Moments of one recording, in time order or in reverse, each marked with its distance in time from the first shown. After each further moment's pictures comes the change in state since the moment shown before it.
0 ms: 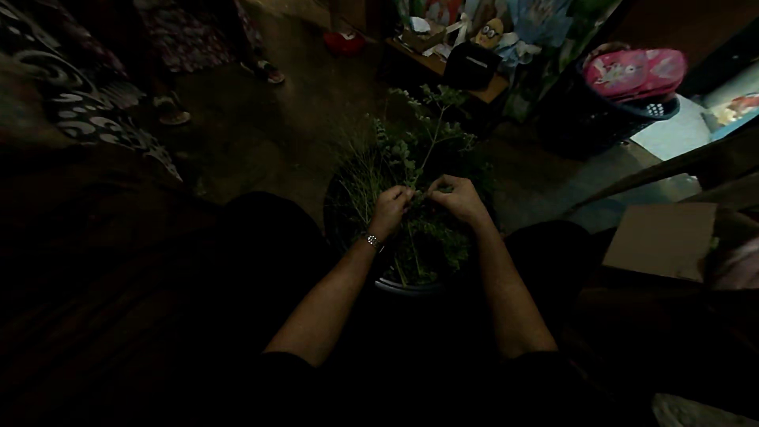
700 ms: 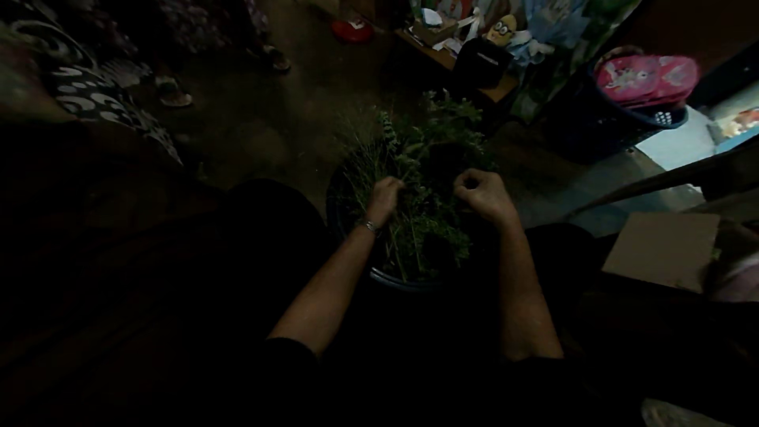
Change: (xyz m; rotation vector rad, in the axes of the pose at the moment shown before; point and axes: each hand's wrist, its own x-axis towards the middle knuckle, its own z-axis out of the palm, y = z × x) left_hand 0.021 -0.012 -0.020 0.183 0.106 -0.088; right_hand -0.016 -0.017 -0.024 -0.194 0.081 0.030
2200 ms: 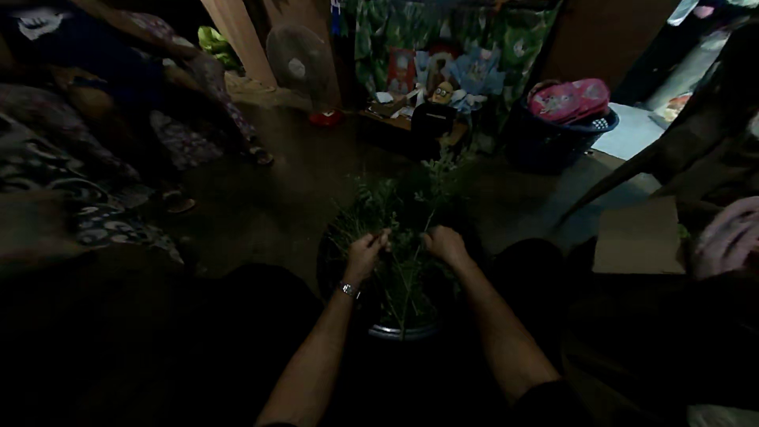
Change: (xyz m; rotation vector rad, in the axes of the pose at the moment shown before) left_hand -0.023 0.030 0.003 -0.177 -0.112 0.077; right_hand 0.007 0.014 0.007 -0.408 -0.107 0.203
